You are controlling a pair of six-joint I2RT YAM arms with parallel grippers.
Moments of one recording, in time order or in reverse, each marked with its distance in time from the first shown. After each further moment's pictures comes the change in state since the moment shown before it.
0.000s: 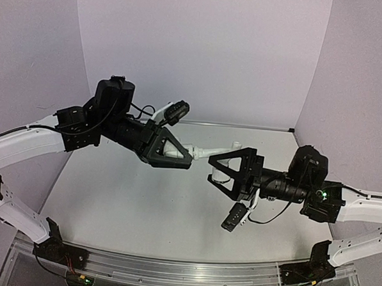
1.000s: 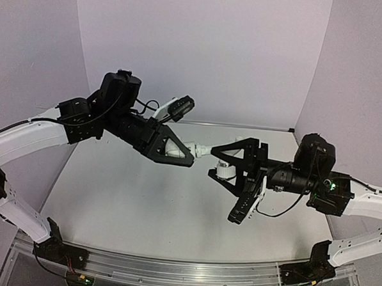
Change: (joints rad) left arm -0.003 0.059 0.106 -0.128 0.042 0.176; right arm -0.001 0.002 0.114 -0.097 -0.046 0.227
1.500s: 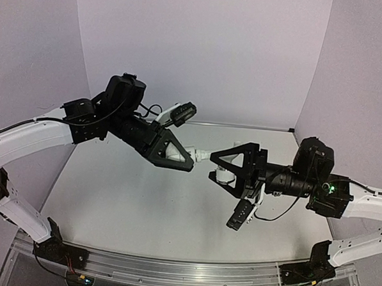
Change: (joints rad) left arm 0.006 0.027 0.000 -0.030 0.046 -0.006; right arm 0.001 -0.008 -0.028 0.004 0.010 -0.184
